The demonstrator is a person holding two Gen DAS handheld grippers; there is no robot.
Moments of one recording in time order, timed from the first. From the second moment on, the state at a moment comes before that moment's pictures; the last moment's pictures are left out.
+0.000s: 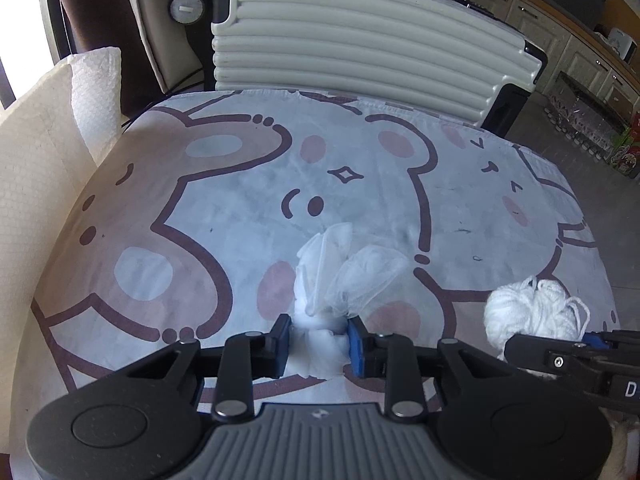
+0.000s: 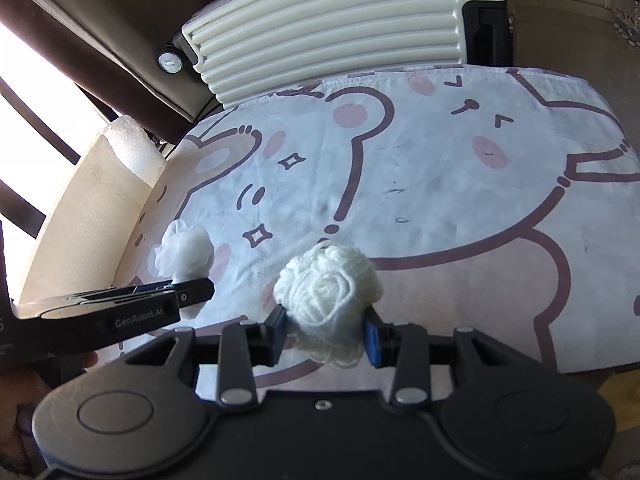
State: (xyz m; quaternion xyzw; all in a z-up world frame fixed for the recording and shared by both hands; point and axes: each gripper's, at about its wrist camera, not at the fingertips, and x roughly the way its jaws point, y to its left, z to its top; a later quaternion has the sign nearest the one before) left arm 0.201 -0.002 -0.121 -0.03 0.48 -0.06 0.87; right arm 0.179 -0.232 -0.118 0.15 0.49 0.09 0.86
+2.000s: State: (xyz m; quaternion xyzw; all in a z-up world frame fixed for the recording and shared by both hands) left arm 0.030 0.009 0.012 -0.03 0.41 -0.06 0.91; right arm 0.023 -0.216 0.008 0.04 0.39 0.04 0.92
